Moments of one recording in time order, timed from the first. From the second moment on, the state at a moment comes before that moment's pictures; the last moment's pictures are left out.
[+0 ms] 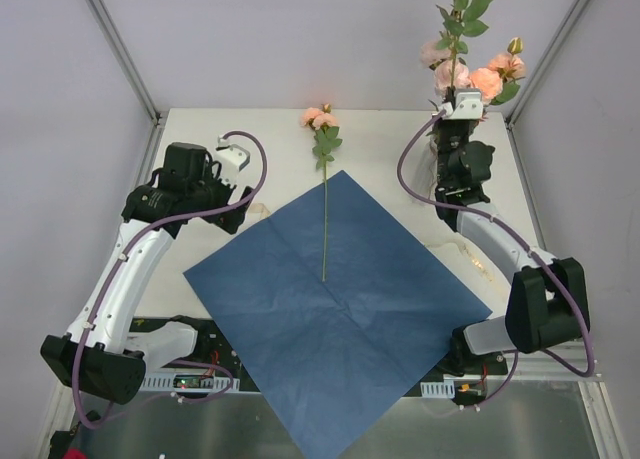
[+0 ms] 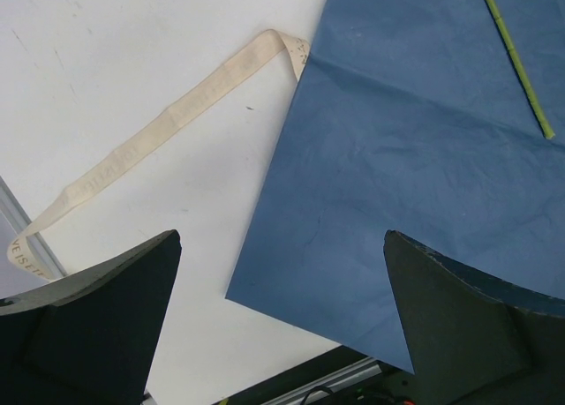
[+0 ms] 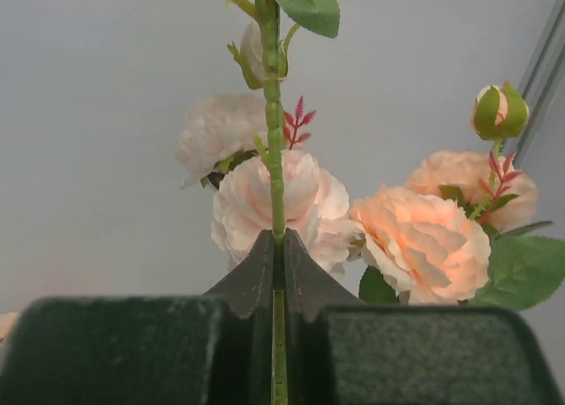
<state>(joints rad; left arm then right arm) -0.25 1.10 1.22 -0.96 0.13 0.27 0.30 1.42 0.99 0.91 0.29 -0.30</state>
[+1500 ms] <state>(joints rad) -0.25 1.08 1.22 -0.98 0.13 0.30 0.83 2.07 1.81 -0.54 0.46 0.16</state>
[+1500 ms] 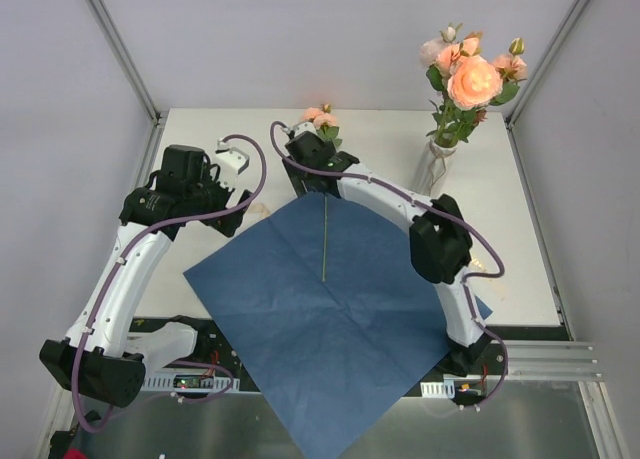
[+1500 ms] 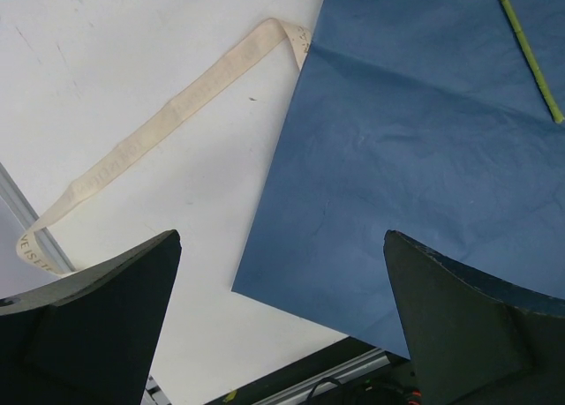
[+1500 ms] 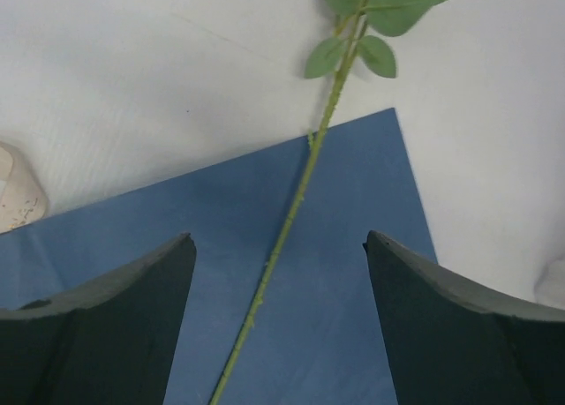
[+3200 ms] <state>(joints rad) -0.25 1.08 1.16 -0.98 0.15 0.34 0.70 2.40 2.07 -0.81 0.22 0.40</state>
